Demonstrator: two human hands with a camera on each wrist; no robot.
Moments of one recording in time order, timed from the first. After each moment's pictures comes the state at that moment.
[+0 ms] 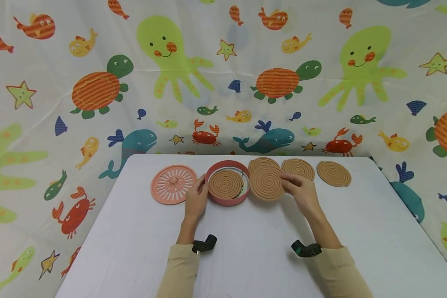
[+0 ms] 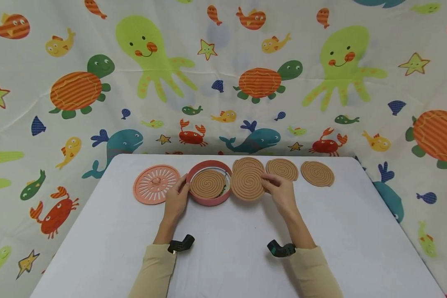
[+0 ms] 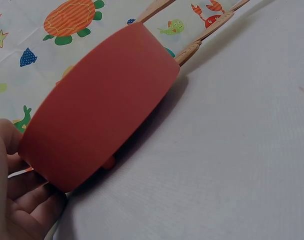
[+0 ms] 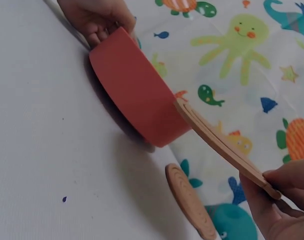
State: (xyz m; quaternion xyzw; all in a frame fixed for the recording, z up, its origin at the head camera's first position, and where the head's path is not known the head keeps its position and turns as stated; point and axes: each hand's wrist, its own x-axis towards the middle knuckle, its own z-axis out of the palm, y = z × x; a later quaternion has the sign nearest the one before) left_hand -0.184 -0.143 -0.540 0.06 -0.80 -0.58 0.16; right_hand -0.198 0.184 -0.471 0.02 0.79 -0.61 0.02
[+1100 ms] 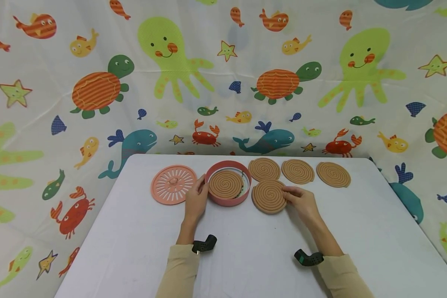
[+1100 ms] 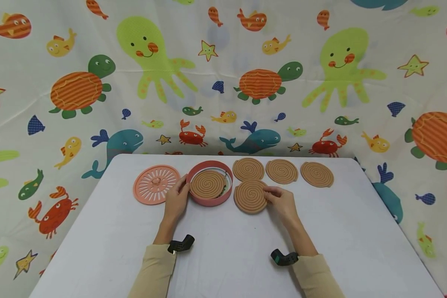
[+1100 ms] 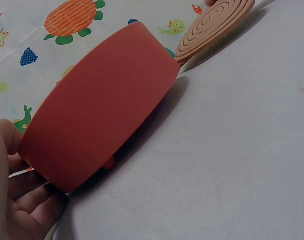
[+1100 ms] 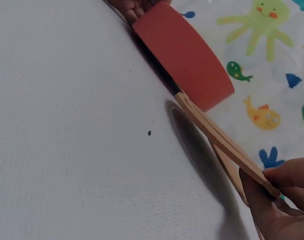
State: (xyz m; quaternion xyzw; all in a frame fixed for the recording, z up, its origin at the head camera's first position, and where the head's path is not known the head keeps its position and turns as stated) left_hand -0.183 -0.144 -0.539 0.06 -0.80 -0.57 0.16; right_hand -0.190 0.196 -0.503 0.07 0.81 -0.58 0.06
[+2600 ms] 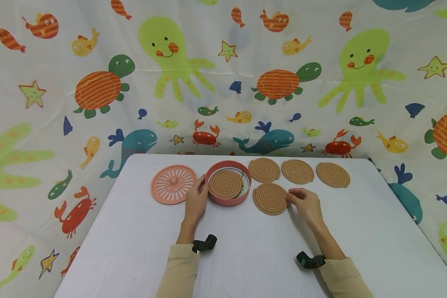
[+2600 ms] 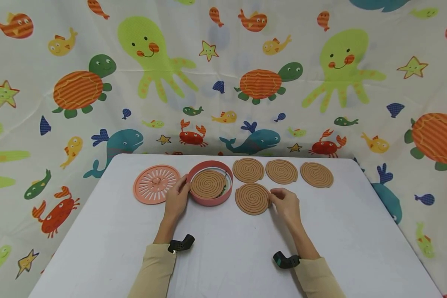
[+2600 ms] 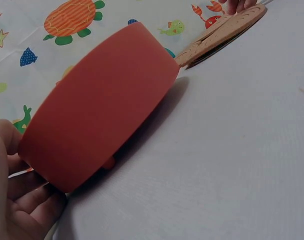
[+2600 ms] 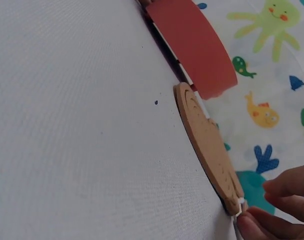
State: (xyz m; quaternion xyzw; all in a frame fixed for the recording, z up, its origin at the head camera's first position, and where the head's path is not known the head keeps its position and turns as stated) left_hand -0.182 -0.143 -0.538 0.06 -0.80 -0.58 0.17; right_hand -0.180 0.200 -0.502 0.08 0.89 -0.46 -0.01
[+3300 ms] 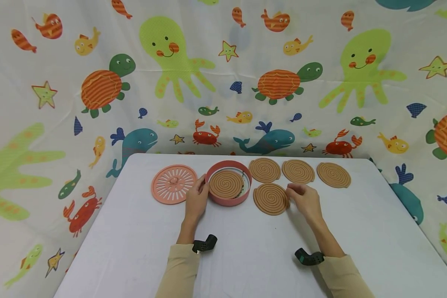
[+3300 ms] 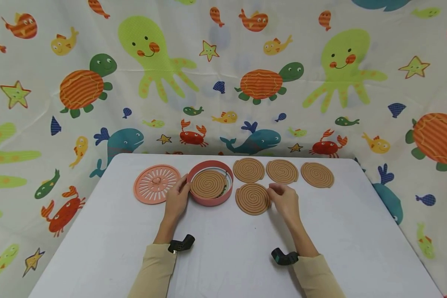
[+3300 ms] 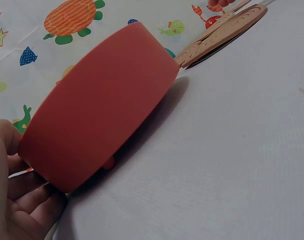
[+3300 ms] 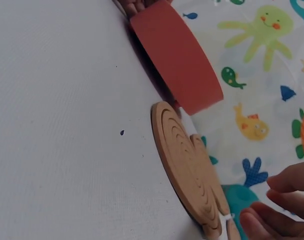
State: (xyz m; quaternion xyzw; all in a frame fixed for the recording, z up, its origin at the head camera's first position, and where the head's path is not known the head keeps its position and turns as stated) left_hand -0.182 -0.144 -0.538 0.06 -0.80 -0.58 0.16; right_hand -0.185 0.193 -0.489 0.07 0.89 -0.45 -0.03
